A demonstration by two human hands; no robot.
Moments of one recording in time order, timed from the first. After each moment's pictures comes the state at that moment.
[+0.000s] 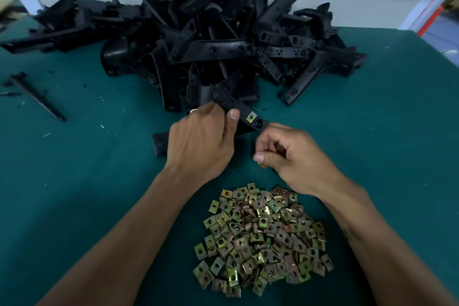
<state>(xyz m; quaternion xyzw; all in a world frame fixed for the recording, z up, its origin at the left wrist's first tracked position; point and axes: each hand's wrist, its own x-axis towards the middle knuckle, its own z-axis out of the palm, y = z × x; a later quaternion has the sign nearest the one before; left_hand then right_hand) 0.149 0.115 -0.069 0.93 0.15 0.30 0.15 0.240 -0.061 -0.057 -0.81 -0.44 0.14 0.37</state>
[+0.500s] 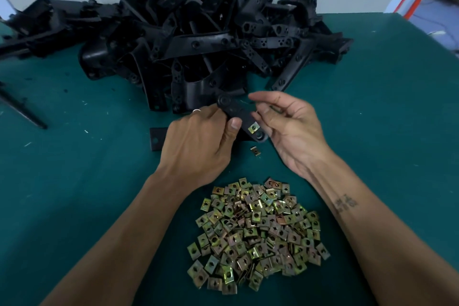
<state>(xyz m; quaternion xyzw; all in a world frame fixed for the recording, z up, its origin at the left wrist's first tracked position) 0.147 0.108 -0.064 0.95 0.03 0.28 0.14 0.250 -0.038 -0.062 -0.55 -0.16 0.23 0.79</state>
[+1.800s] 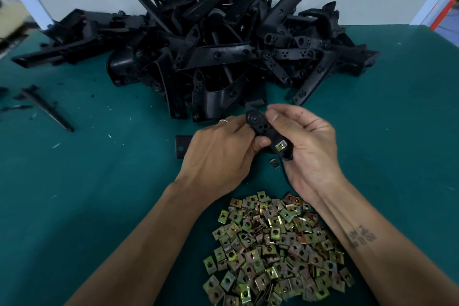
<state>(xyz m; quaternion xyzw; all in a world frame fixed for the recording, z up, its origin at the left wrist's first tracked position) 0.147 0.107 -0.062 0.95 0.00 0.27 0.12 0.227 -0.023 -0.057 -0.48 -0.10 0.22 0.84</state>
